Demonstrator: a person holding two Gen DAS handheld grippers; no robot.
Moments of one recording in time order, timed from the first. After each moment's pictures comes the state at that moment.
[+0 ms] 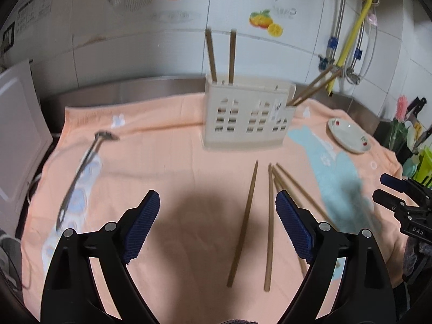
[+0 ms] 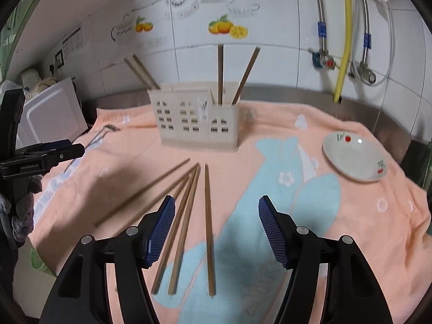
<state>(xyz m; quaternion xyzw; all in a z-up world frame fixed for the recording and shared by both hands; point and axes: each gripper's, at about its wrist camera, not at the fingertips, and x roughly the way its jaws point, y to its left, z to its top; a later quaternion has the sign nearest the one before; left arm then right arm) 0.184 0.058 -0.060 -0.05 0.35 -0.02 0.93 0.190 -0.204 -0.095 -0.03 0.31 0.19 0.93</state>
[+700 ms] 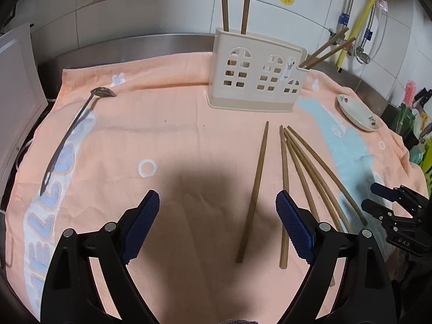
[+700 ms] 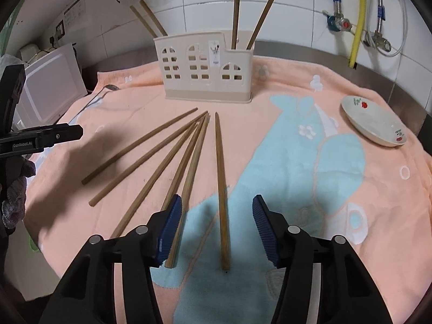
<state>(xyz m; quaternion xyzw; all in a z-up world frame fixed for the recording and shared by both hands) 0.179 0.064 -0.112 -0.07 0.40 -0.02 0.91 0.188 -0.187 -0.159 -0.05 0.37 0.20 0.91</state>
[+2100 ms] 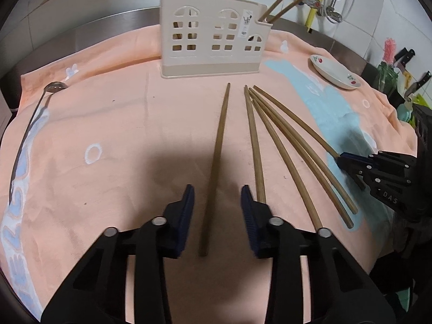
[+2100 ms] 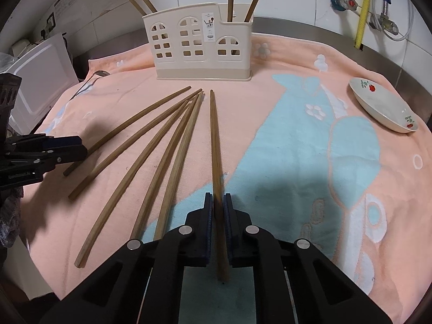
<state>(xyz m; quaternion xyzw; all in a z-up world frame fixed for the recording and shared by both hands) 0.189 0.023 -0.150 -0.02 0.44 -0.11 0.89 0.209 -0.182 -0.187 -0.06 0.40 0.20 0.89</state>
